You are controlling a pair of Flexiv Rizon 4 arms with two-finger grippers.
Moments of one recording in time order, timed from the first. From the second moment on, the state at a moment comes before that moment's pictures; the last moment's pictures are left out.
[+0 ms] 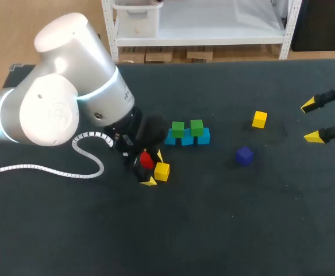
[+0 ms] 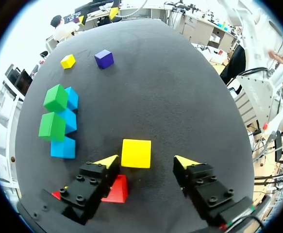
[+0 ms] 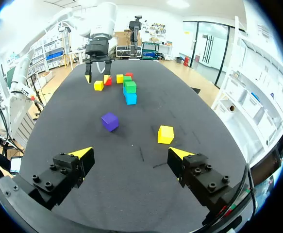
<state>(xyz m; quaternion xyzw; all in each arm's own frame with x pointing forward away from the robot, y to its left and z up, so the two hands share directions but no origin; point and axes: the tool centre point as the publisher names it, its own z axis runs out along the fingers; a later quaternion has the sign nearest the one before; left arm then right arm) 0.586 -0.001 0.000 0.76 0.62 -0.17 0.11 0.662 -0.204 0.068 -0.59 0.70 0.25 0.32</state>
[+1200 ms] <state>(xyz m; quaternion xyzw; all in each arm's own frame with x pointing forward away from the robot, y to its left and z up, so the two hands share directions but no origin) 0.598 -0.012 0.008 0.76 0.62 -0.17 0.13 0.662 -0.204 0.068 -0.59 0.70 0.25 0.32</state>
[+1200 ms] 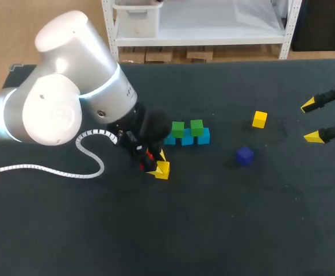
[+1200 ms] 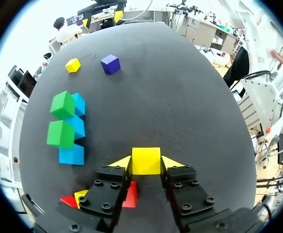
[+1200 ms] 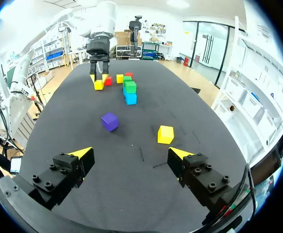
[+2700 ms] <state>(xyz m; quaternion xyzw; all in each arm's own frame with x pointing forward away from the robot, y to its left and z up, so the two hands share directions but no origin) 0.677 -0.058 0.095 0.75 0.61 -0.15 0.19 0.662 -0.204 0.068 -0.59 0.70 0.25 0.32</state>
